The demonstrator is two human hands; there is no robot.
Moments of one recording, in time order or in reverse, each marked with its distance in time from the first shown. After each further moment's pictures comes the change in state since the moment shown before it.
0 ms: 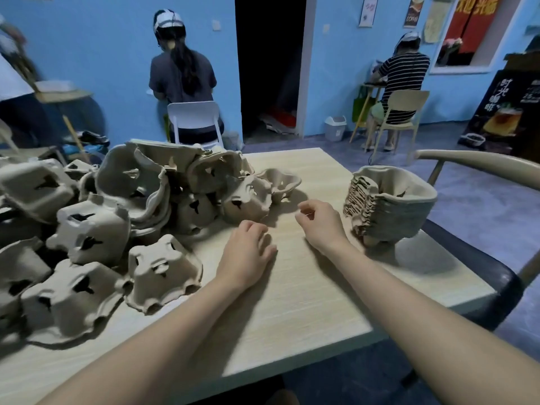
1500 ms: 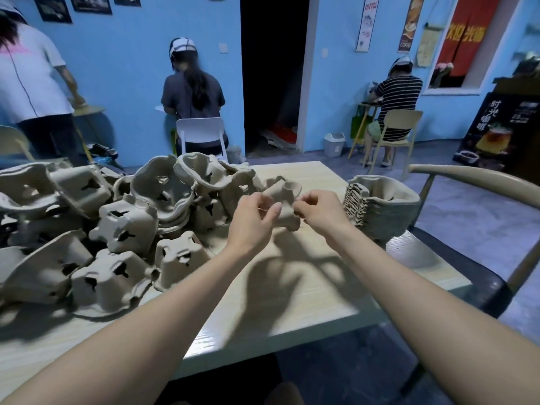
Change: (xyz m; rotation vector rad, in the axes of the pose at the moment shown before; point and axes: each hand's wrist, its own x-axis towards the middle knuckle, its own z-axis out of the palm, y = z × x) left_hand 0.004 0.032 -0.047 -0.352 0.247 -0.010; right_hand -0.027 -0.048 -0.024 0.367 -0.007 0.024
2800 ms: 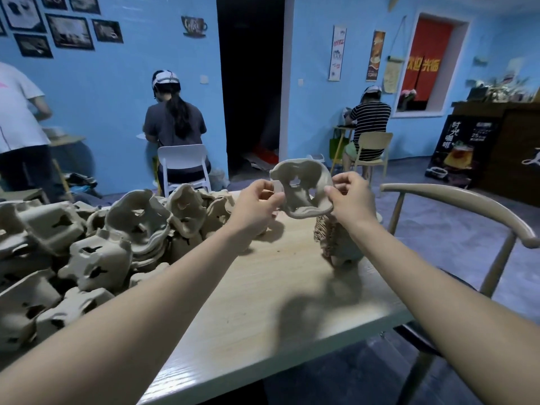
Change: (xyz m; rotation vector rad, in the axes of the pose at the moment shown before) left_hand 0.029 0.089 -0.006 -0.428 -0.195 -0.153; right_hand 0.007 -0.037 -0.093 -0.151 0.385 -0.133
